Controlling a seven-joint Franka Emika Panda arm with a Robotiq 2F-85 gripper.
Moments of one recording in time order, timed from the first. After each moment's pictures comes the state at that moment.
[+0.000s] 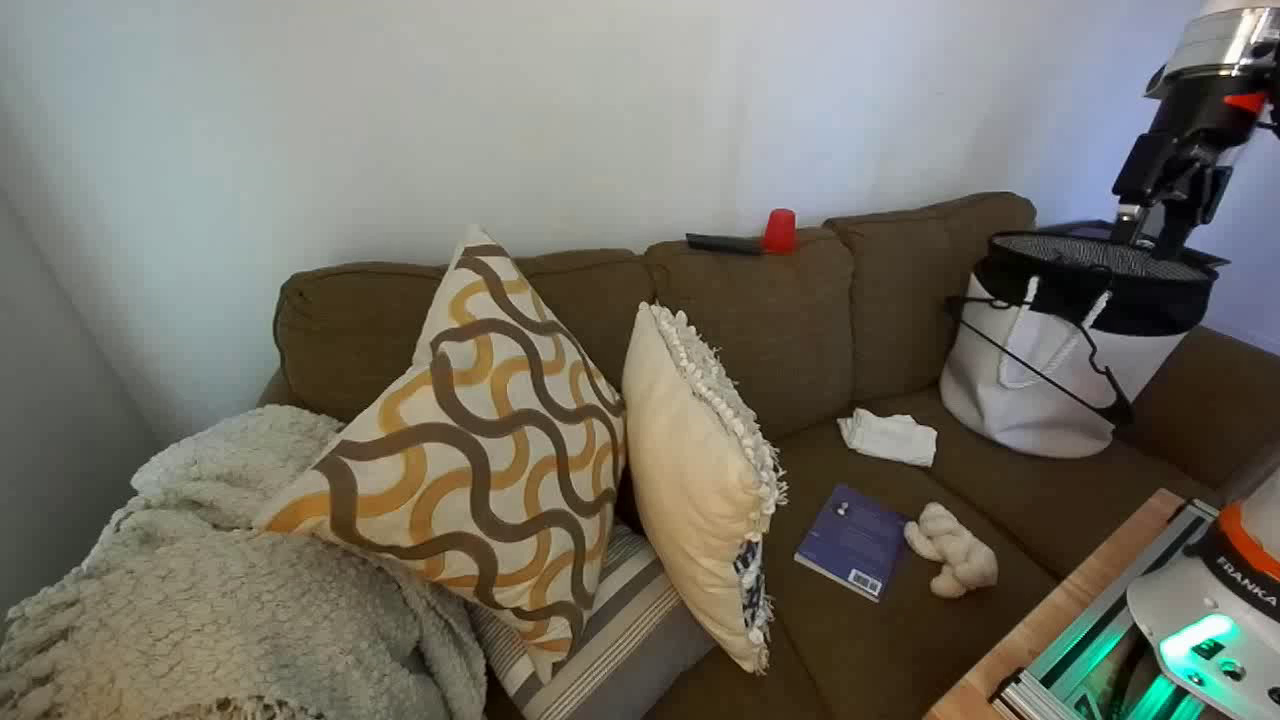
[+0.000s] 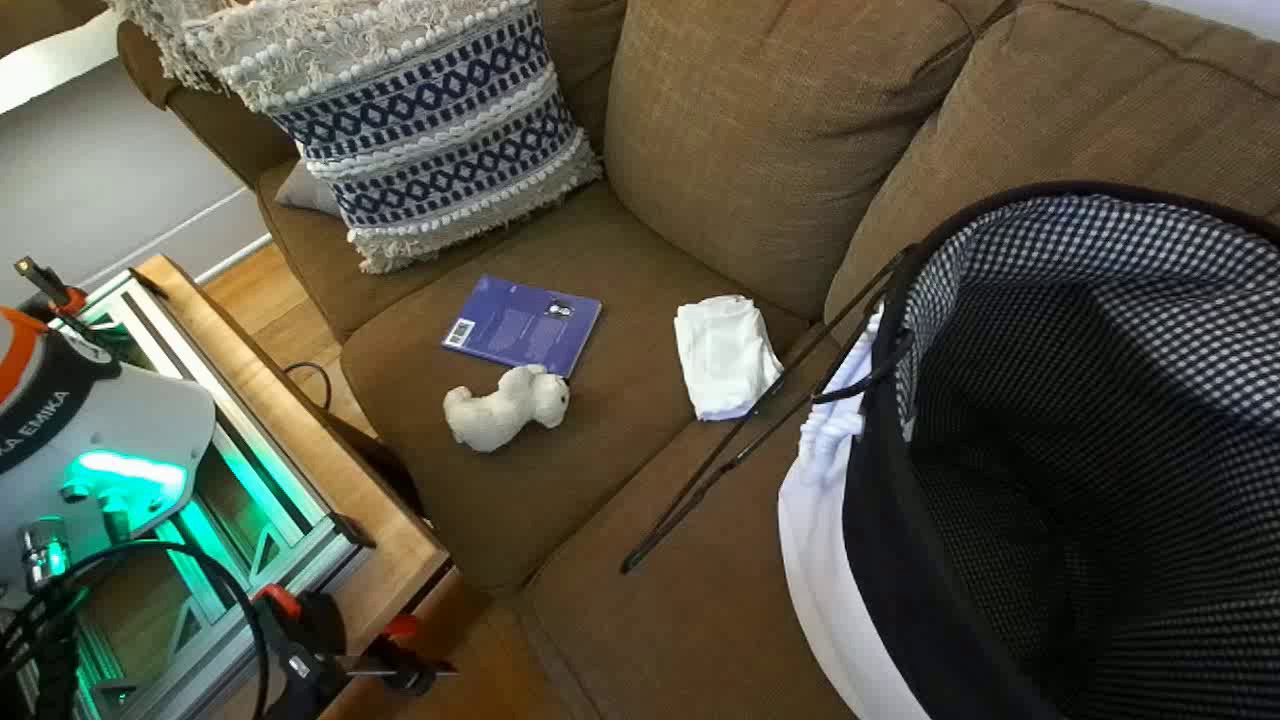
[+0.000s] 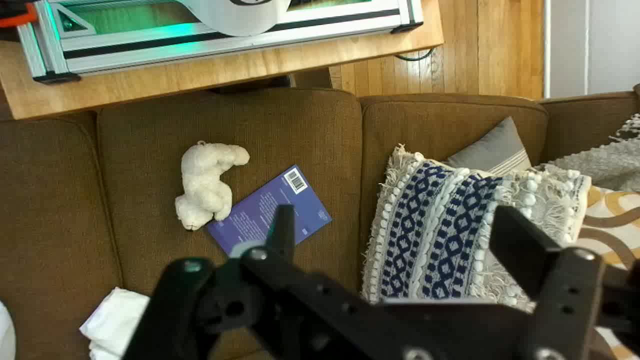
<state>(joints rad) -0.06 -0.84 -0.18 -2.55 0.13 1.49 0.00</state>
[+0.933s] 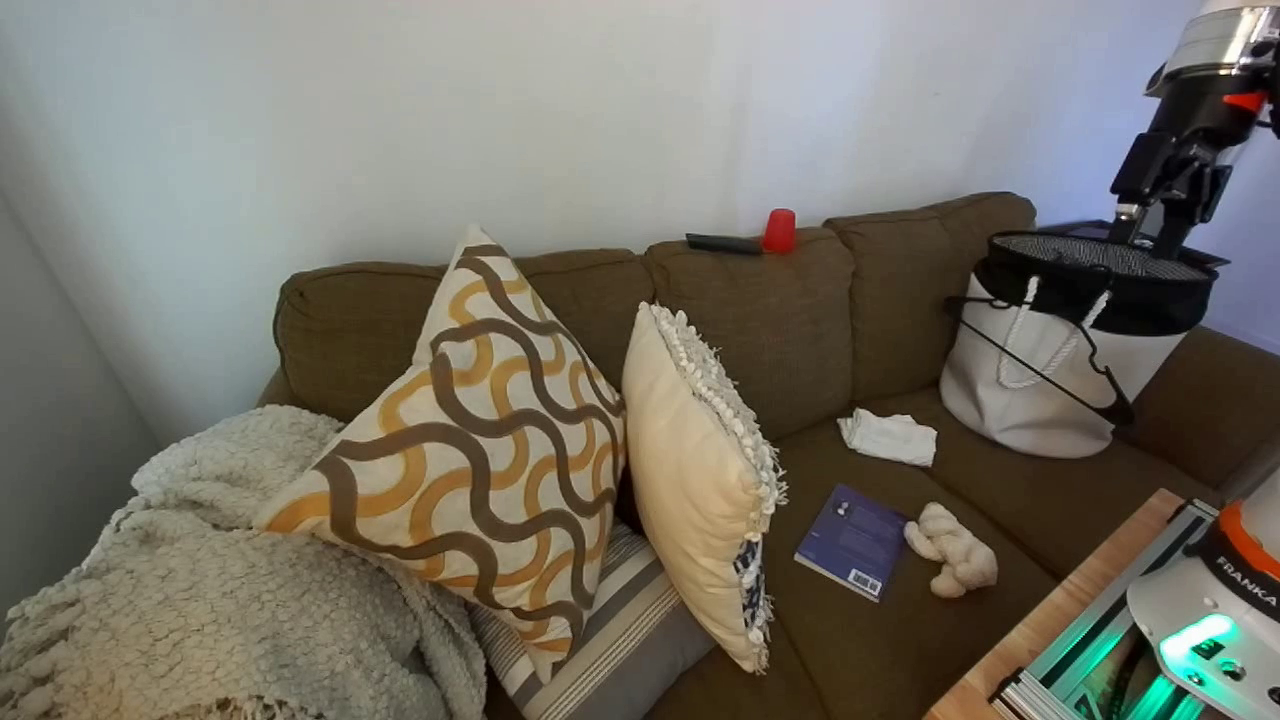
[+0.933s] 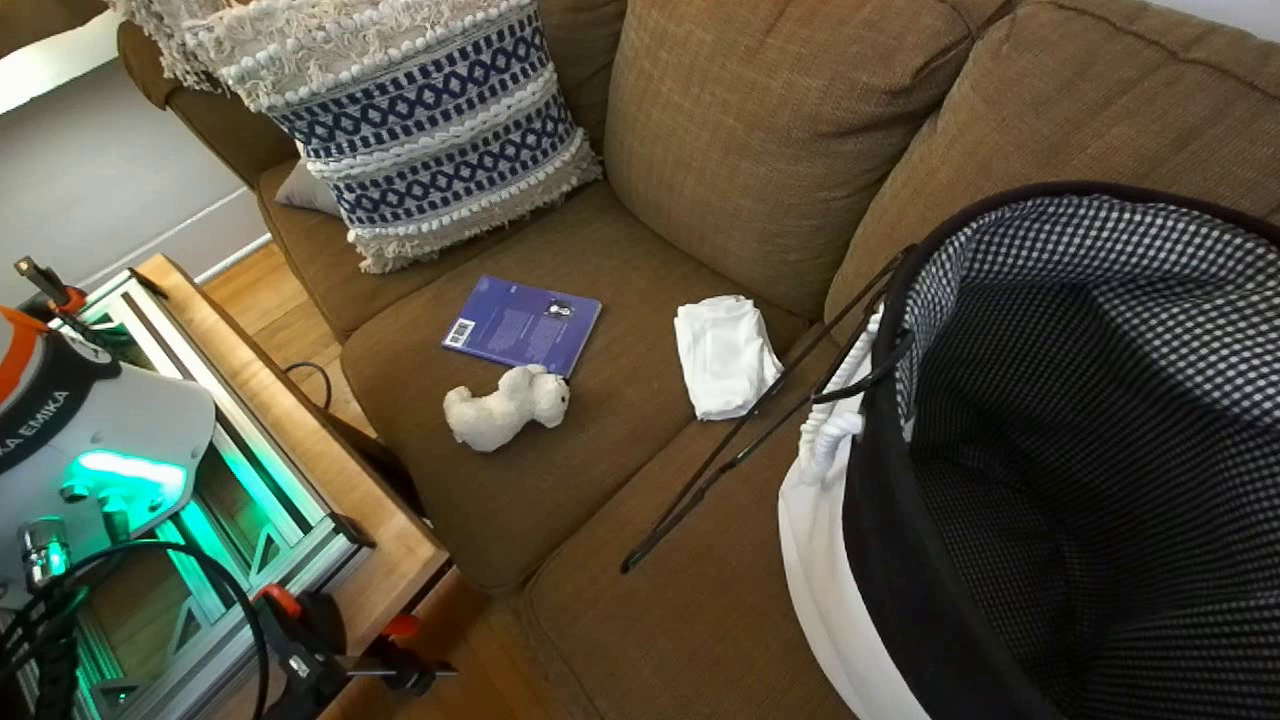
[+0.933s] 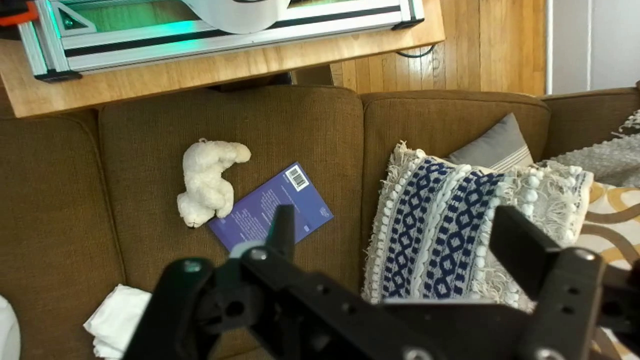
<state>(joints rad) -0.07 -0.84 -0.17 -2.55 0.13 1.50 0.00</state>
